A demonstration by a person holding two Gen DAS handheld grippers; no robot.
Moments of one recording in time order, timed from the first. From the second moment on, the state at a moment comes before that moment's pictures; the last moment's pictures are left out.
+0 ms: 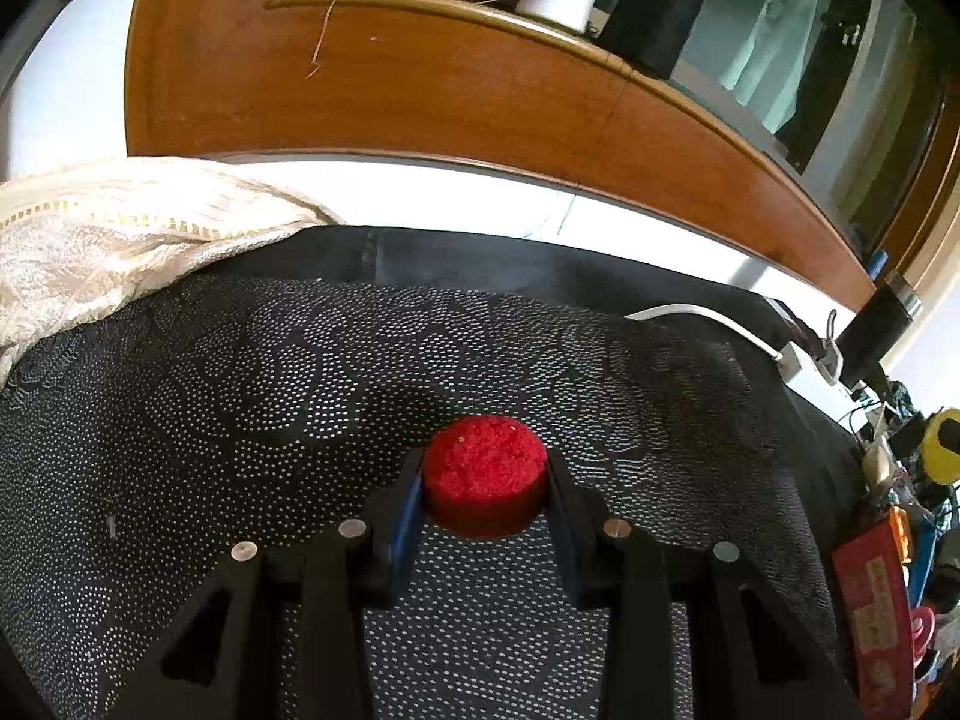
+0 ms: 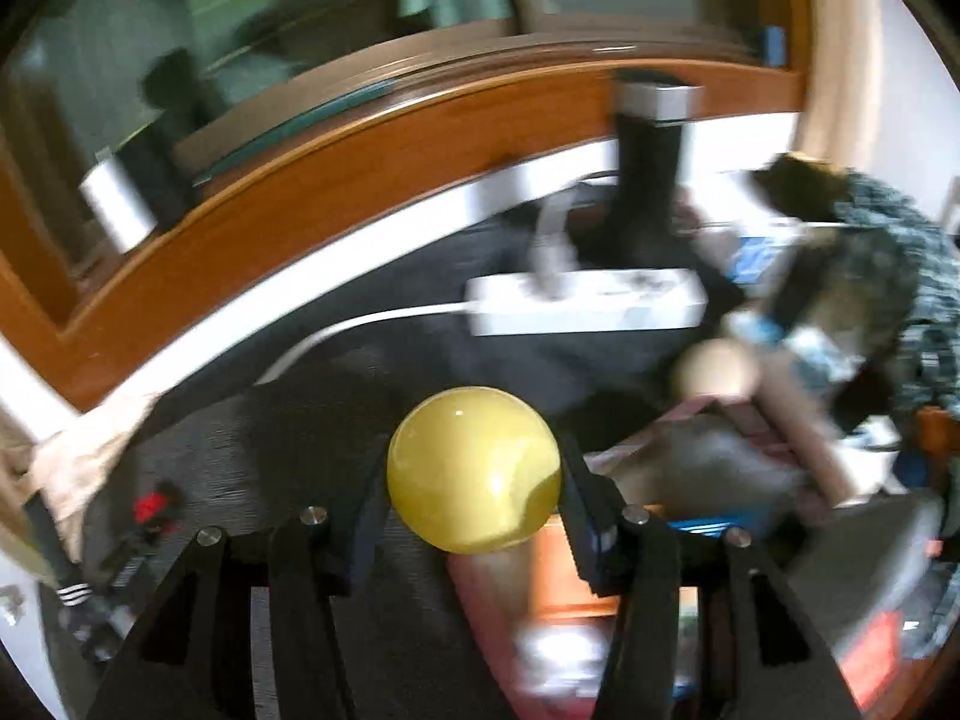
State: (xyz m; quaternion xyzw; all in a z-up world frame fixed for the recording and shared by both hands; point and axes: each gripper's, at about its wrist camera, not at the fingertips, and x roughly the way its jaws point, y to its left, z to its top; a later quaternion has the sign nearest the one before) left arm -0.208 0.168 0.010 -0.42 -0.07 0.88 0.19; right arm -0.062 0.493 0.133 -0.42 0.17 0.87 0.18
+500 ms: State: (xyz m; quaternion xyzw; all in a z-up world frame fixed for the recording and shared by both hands) left arm -0.203 0.179 0.015 -0.42 -0.06 0.88 0.21; right arm -0.059 0.556 0.086 -0.49 0.18 0.82 0.24
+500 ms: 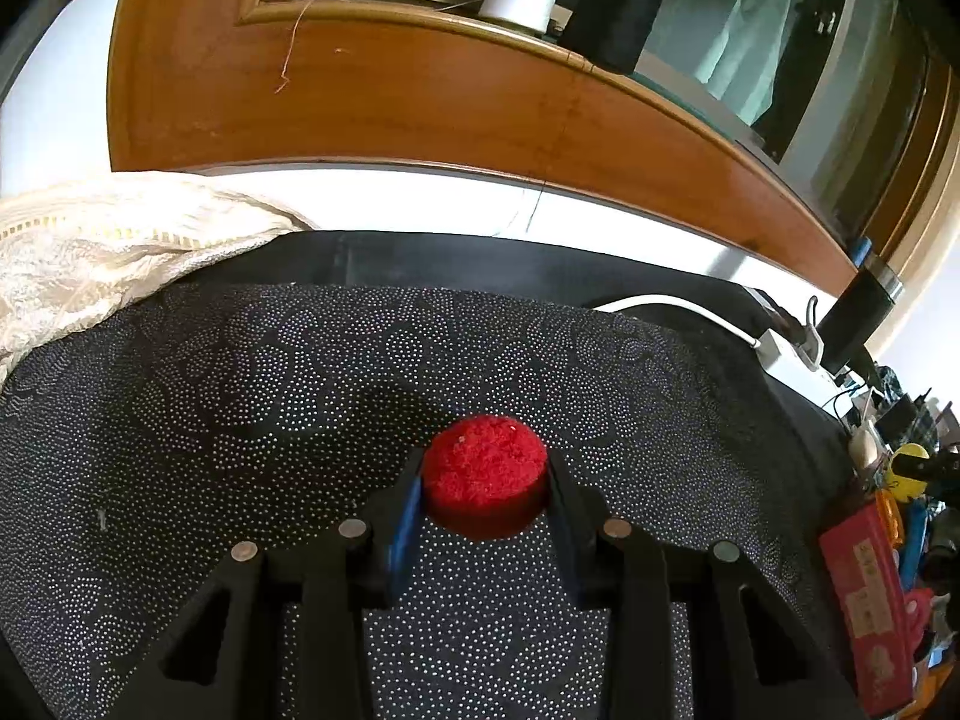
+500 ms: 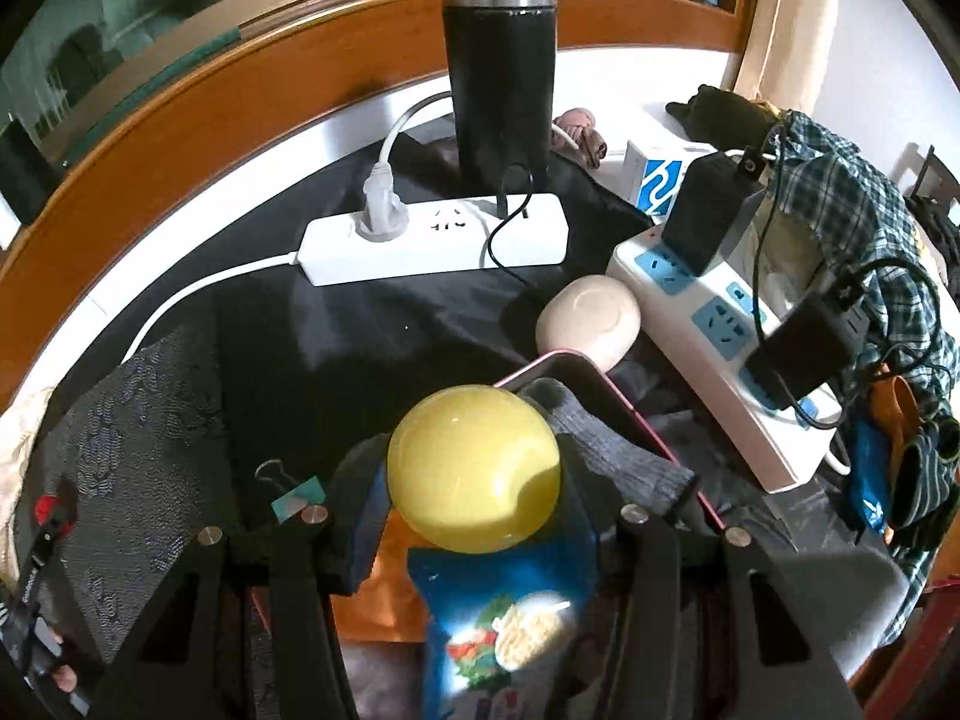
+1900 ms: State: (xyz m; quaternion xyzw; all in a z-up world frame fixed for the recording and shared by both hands) left arm -0.051 0.358 0.093 -0.40 -0.03 0.78 0.48; right arm 0.150 0.533 0.169 -0.23 0.22 0.93 0.17
